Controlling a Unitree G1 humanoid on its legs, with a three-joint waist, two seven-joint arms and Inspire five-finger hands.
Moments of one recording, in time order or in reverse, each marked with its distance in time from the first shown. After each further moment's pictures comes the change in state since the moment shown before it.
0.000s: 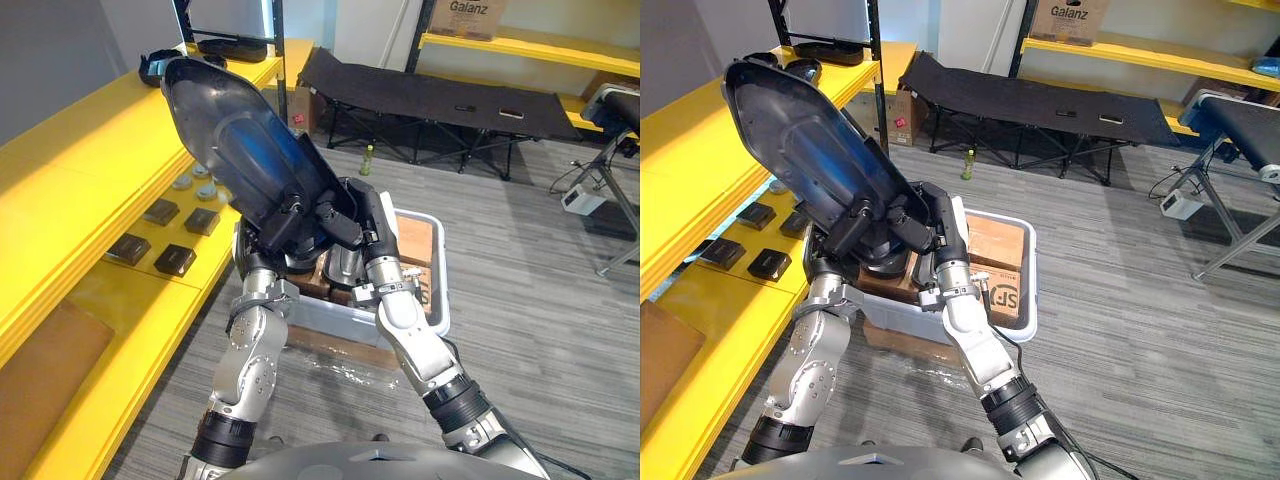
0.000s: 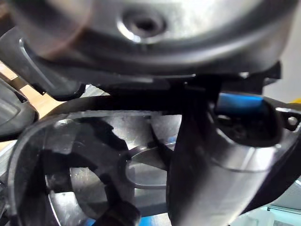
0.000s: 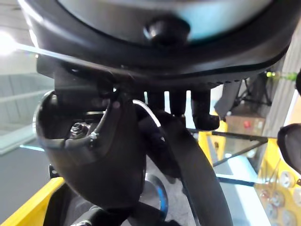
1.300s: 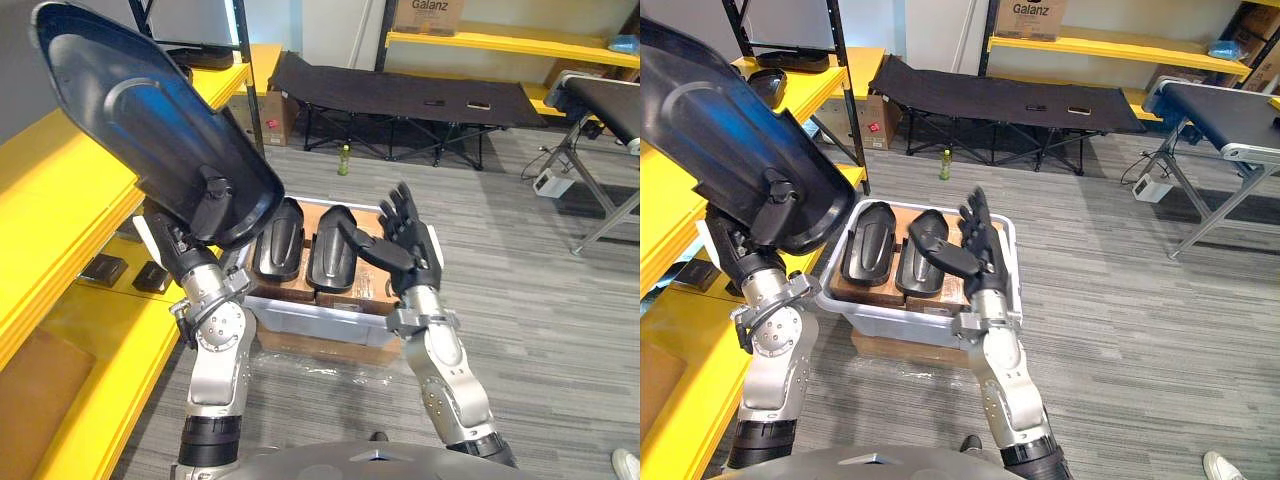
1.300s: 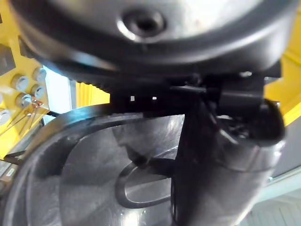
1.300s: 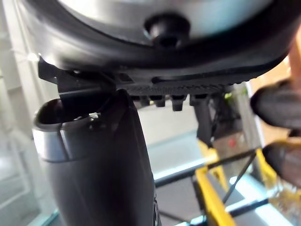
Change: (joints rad) left arm 0.058 -0.026 0.219 -0.085 0.507 -0.068 0.170; right arm 0.343 0.025 -0.264 -0.216 0.311 0.072 0.112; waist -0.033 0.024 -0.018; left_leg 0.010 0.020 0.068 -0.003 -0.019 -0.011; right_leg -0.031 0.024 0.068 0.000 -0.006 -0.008
